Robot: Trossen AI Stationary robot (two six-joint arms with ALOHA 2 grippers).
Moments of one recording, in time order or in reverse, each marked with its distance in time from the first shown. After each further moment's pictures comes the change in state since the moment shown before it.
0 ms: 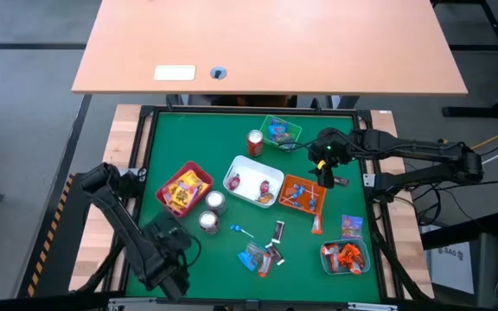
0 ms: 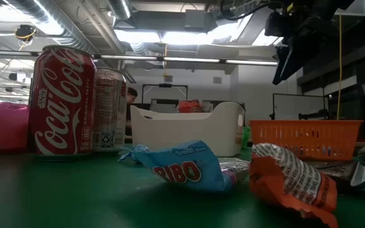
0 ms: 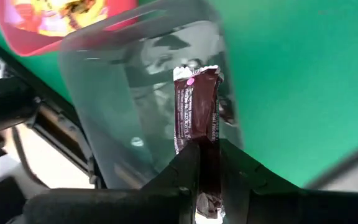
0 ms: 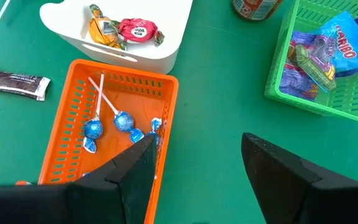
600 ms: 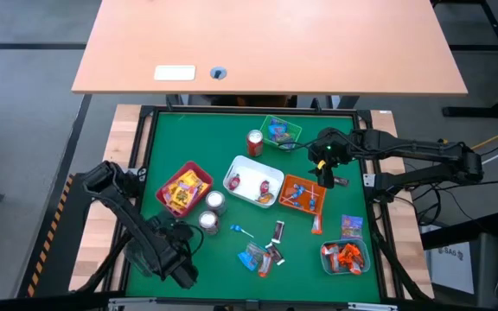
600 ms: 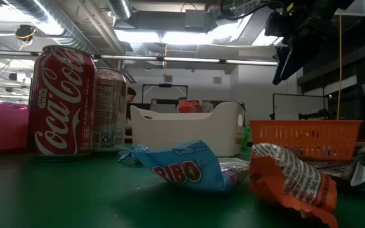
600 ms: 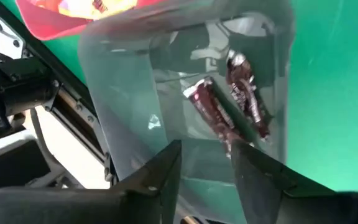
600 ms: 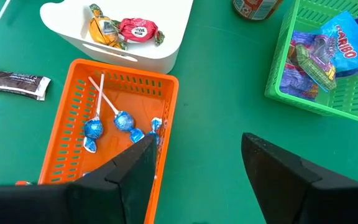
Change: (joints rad) left arm 0.071 0.000 -0.127 0.001 0.069 -0.006; right arm 0.000 0.000 0.000 0.000 0.000 0.000
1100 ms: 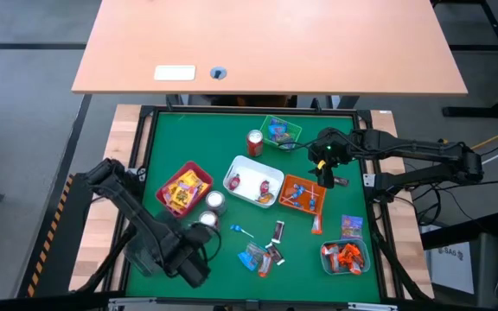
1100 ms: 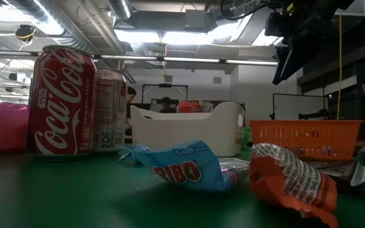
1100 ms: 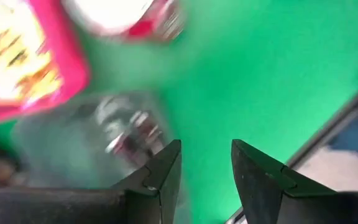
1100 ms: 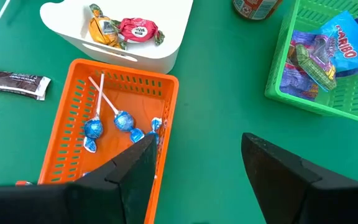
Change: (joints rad) left arm 0.076 -0.003 0.220 0.120 -0.130 0.154; right arm 0.000 0.000 0.000 0.000 0.000 0.000
